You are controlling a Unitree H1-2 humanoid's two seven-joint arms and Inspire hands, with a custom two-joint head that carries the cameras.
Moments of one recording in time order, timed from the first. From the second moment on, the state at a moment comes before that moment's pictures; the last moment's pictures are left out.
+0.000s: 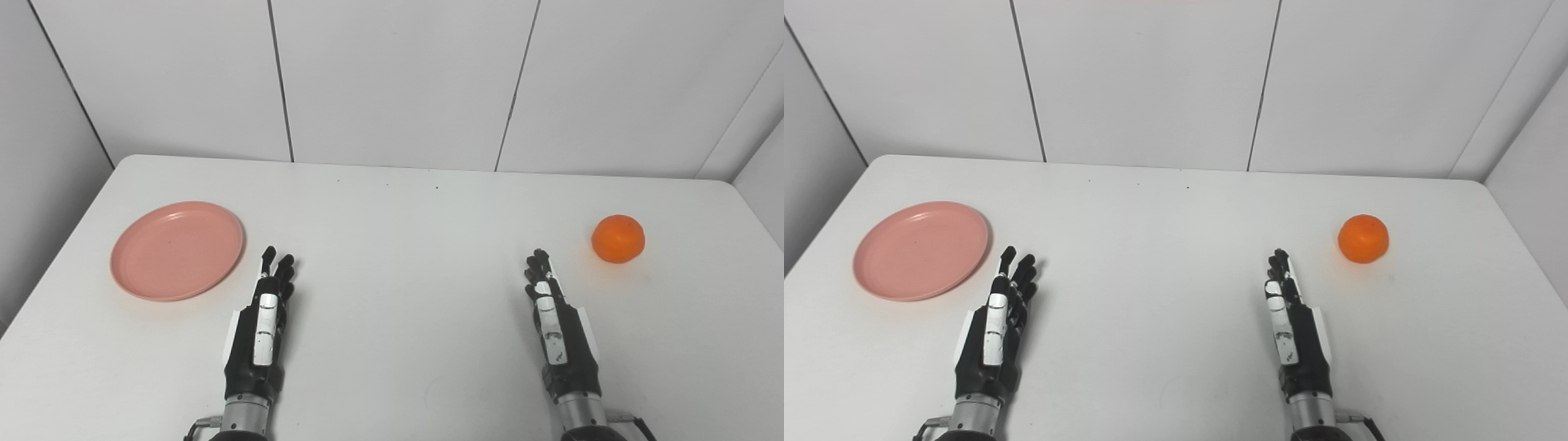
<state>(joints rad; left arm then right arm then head) 0.08 -0.06 -0.04 -0.11 -0.09 -0.06 0.00 0.04 0.01 0.03 -0.07 0.00 -0.03 -0.01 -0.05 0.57</state>
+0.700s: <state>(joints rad) 0.08 -0.06 -0.04 -0.11 -0.08 -0.07 0.00 0.04 0.00 0.02 -0.07 0.08 -0.02 0.01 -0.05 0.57</state>
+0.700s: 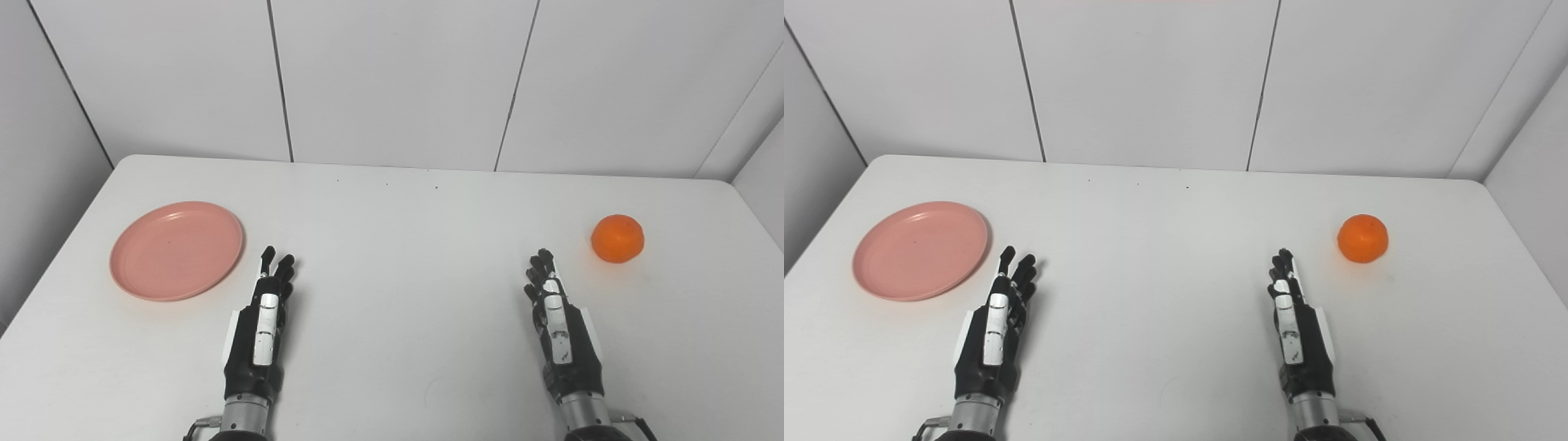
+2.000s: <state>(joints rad) 0.05 -0.07 -0.04 -0.06 -0.02 -0.17 0.02 0.04 -0.01 0.02 -0.05 0.06 -0.02 0.02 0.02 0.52</state>
